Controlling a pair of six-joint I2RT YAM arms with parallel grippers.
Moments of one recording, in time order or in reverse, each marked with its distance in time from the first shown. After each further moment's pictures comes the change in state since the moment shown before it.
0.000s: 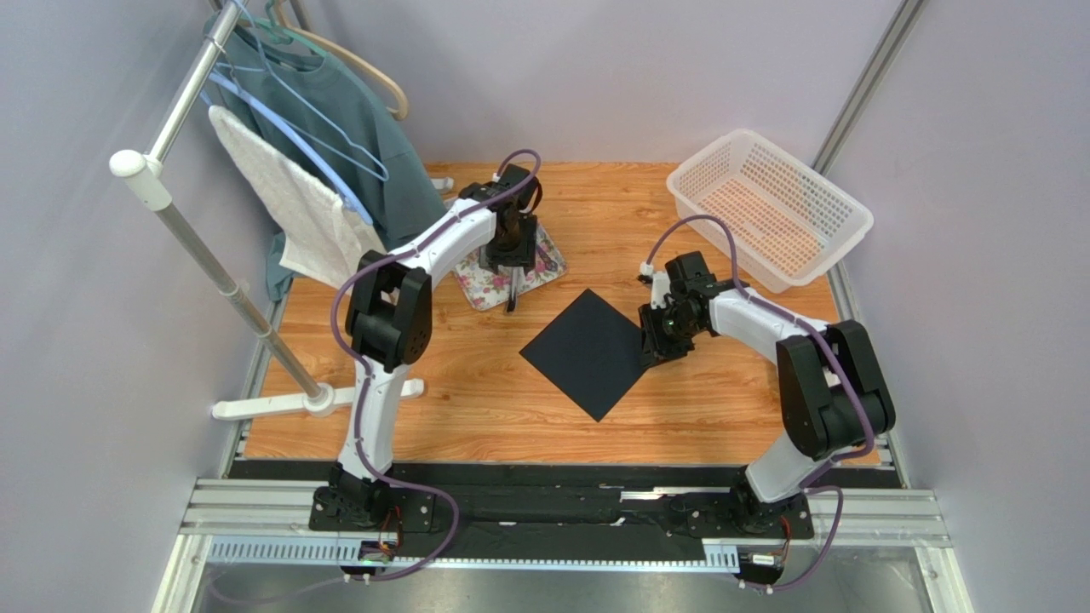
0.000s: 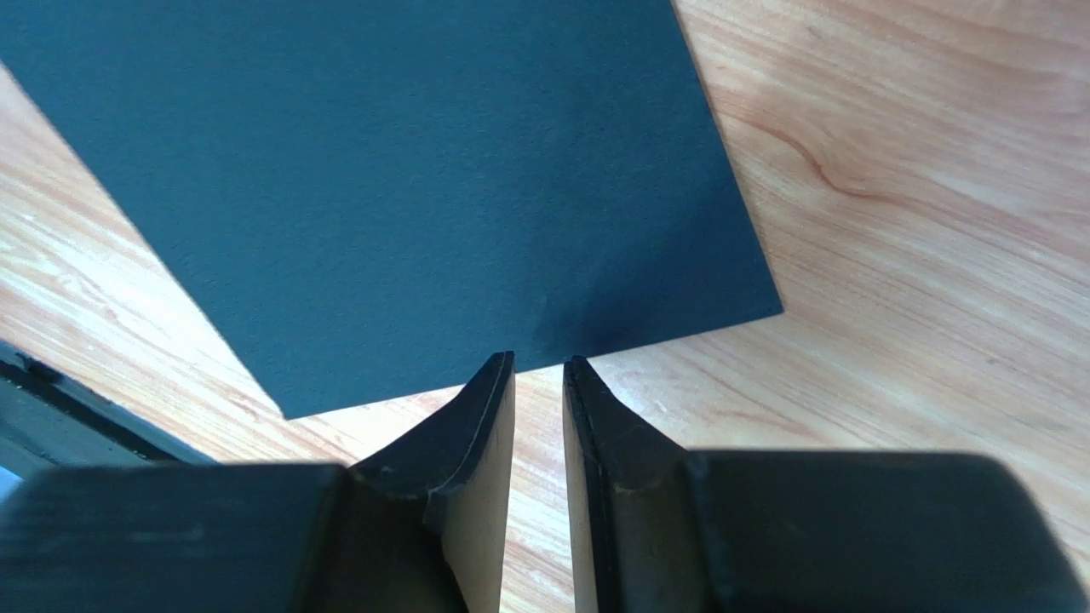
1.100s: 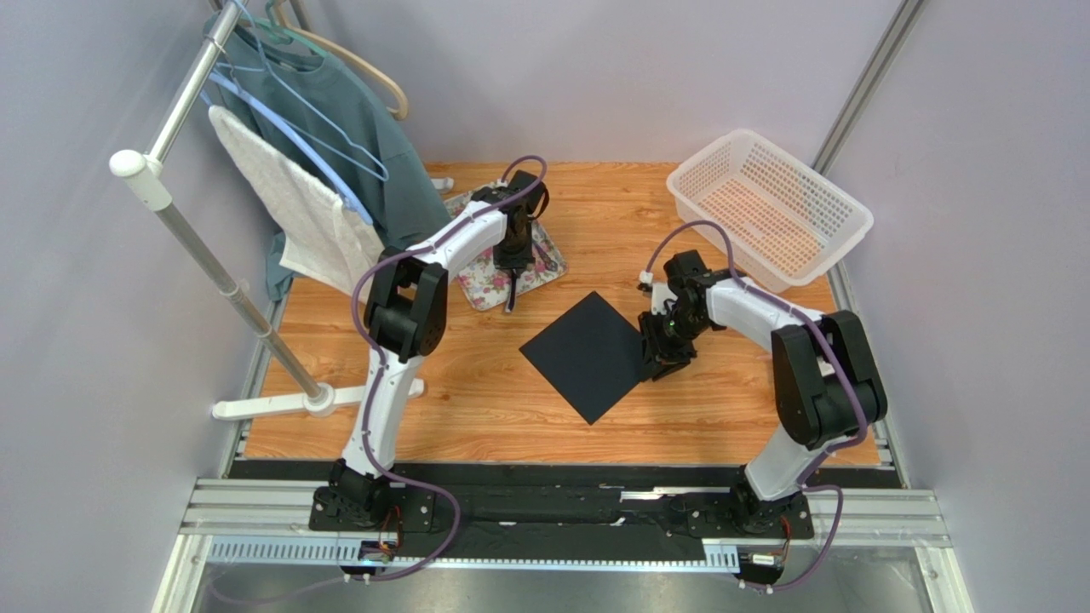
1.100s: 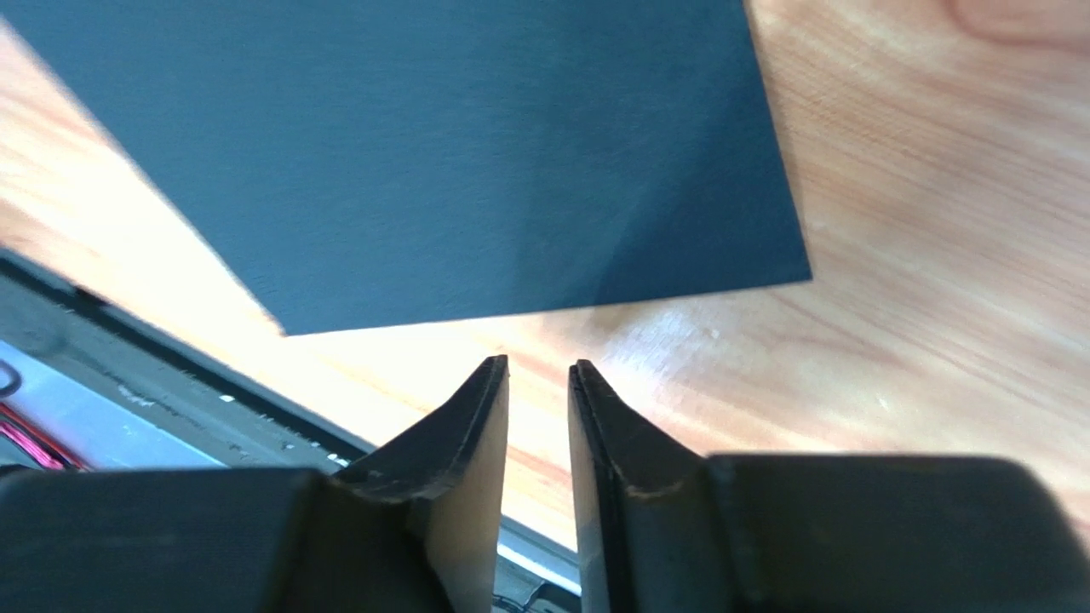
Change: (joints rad) left arm 0.000 0.137 0.098 0.006 -0.030 -0.048; right arm -0.006 0.073 0.063 -0.196 -0.054 0.012
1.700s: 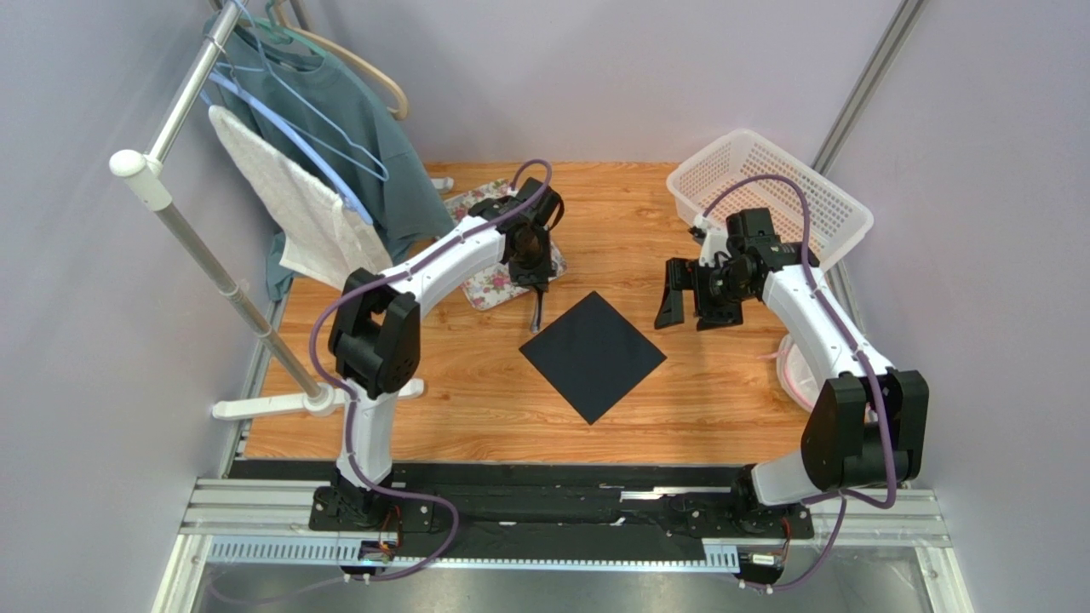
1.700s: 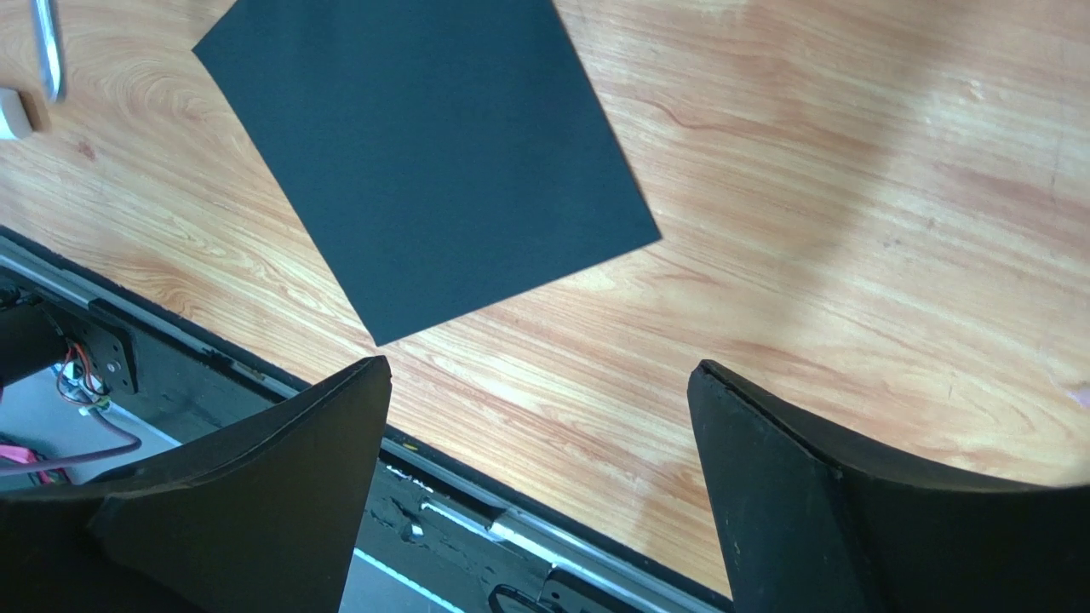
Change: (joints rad) left arm -0.109 -0.293 -0.243 0.028 0.107 -0.149; right arm -0.178 -0.230 0.188 -0.143 -0.029 -0.030
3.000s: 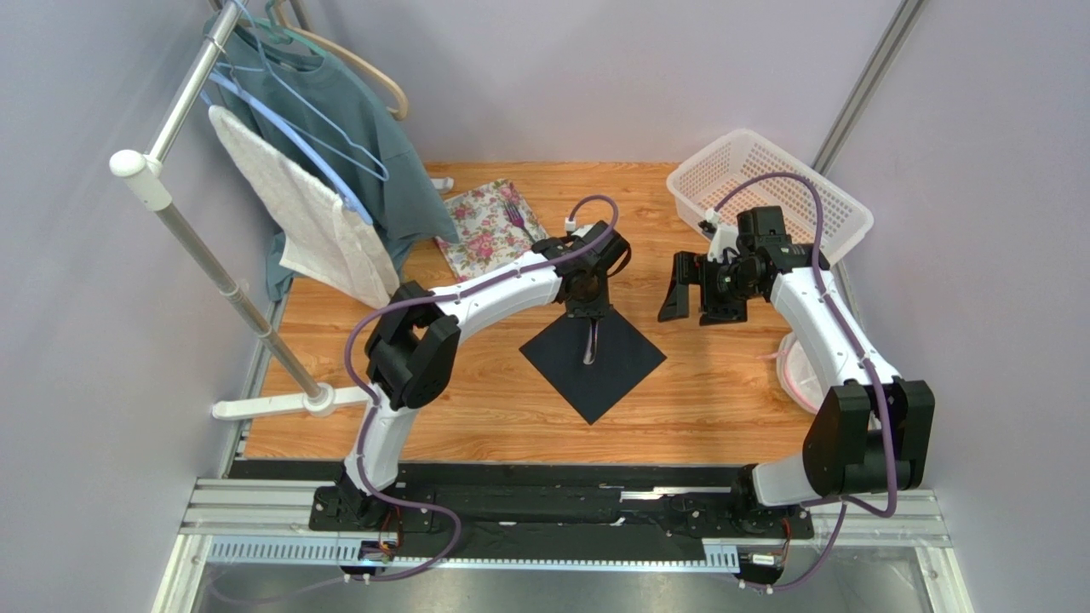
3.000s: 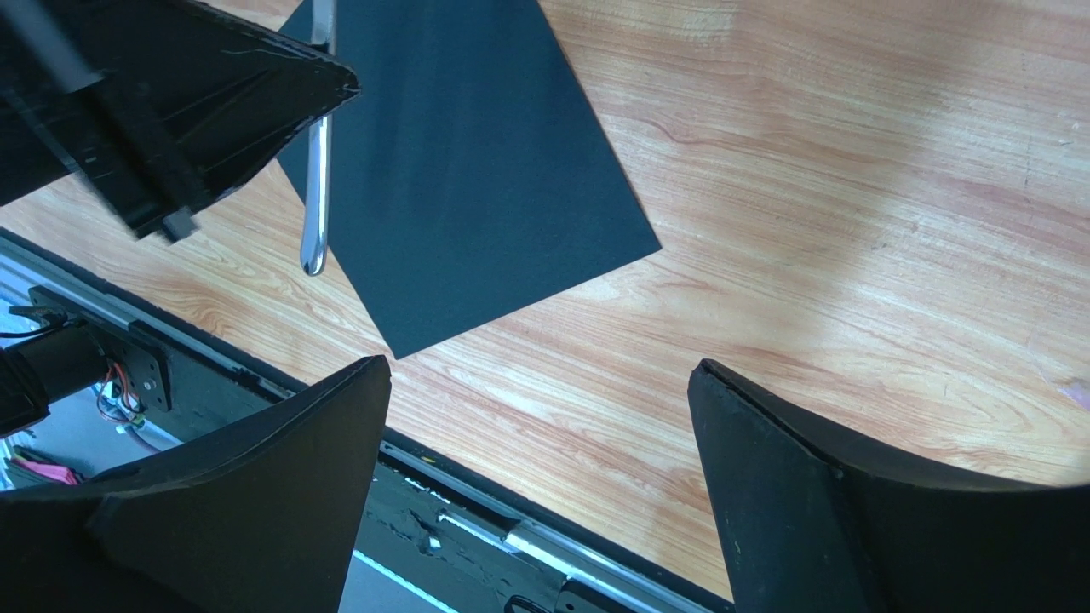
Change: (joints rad) left arm -0.266 0.032 -0.023 0.132 -0.097 -0.190; right arm -0.048 -0.027 0.000 0.009 -0.027 0.024
